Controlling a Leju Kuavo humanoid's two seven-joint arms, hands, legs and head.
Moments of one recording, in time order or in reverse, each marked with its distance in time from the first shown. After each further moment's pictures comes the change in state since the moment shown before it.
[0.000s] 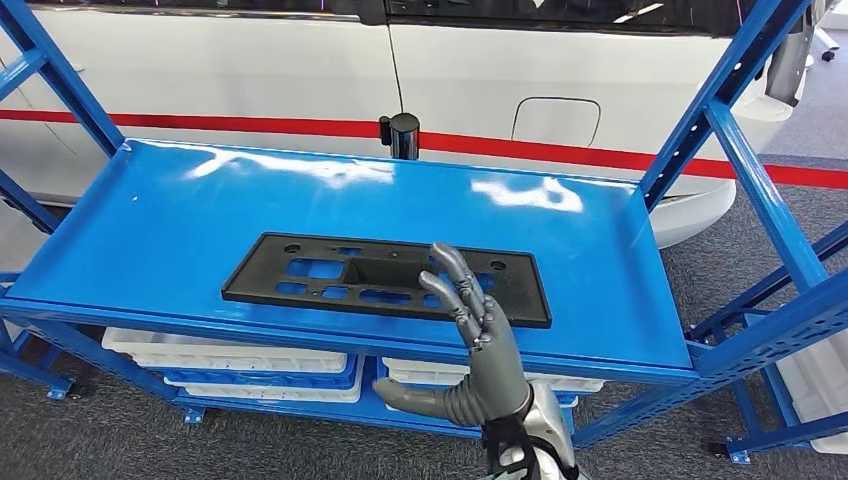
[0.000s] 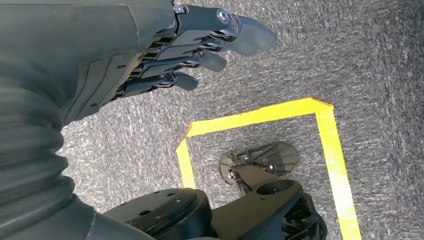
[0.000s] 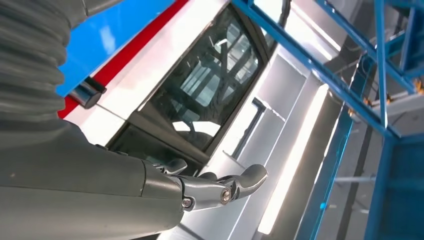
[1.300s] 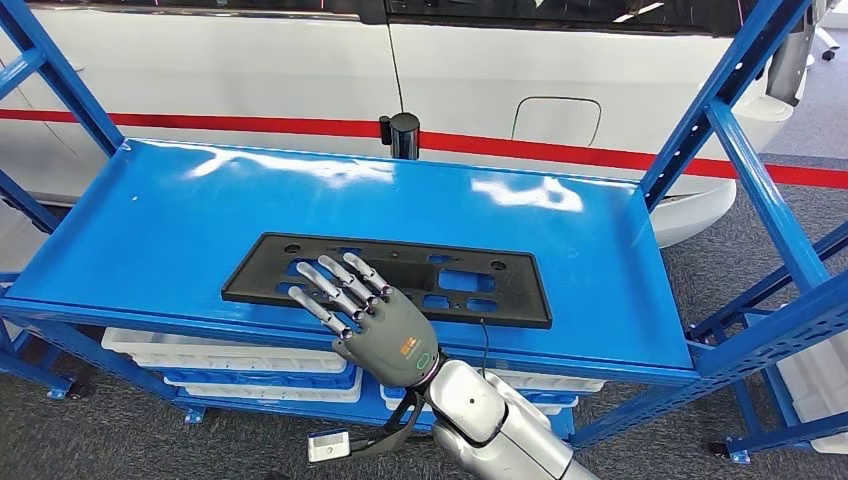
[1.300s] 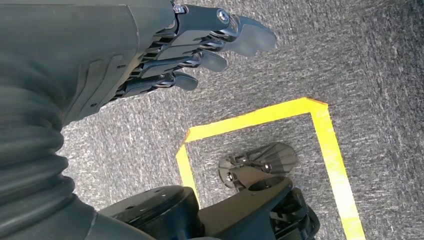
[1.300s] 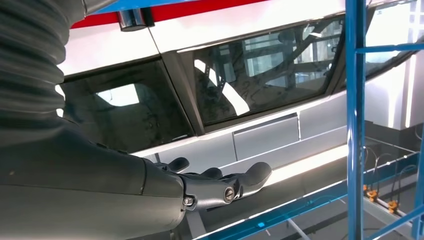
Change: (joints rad) left arm -0.031 -0.015 0.012 -0.001 -0.079 0.008 0.039; right arm -0.277 0.084 0.190 0.478 0.805 -0.236 0.455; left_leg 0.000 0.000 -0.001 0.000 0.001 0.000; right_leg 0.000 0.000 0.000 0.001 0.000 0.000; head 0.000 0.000
